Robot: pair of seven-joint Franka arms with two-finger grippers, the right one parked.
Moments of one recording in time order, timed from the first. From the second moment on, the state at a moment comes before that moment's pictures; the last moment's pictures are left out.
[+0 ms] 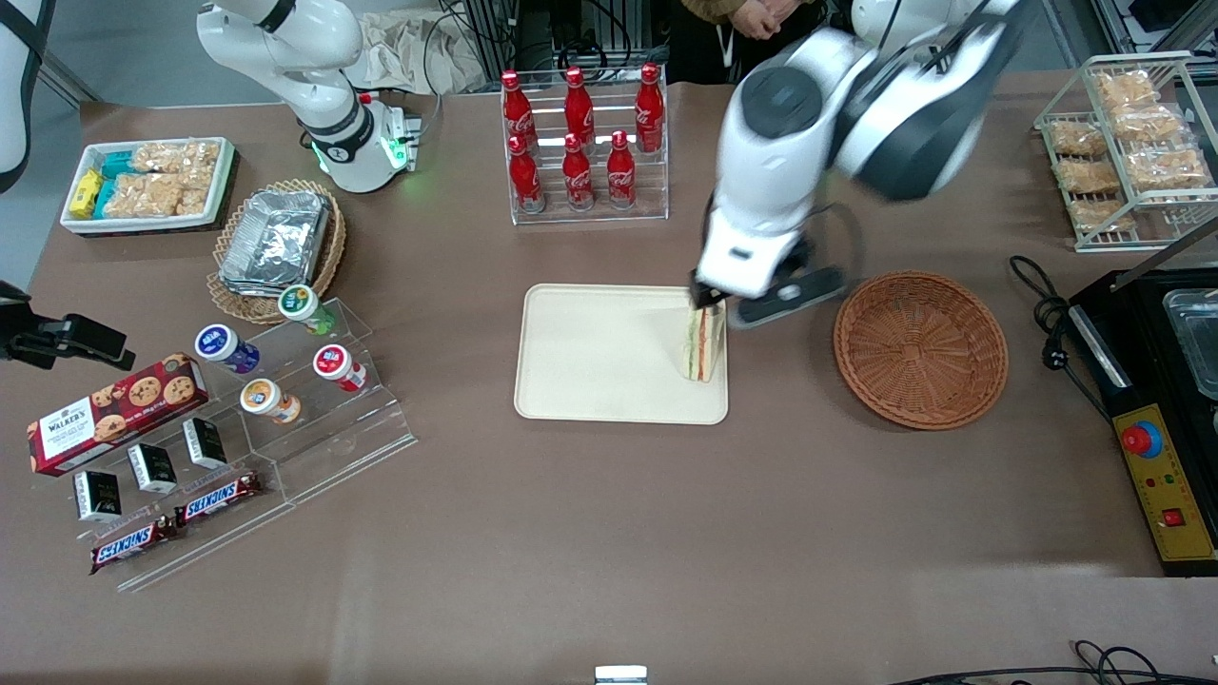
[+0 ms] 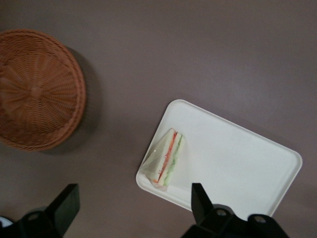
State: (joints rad) arm -0.04 0.20 -0.61 -1.52 0.18 1.65 -1.05
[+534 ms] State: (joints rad) arm 0.08 0.08 -0.33 -1.39 0.03 1.41 -0.39
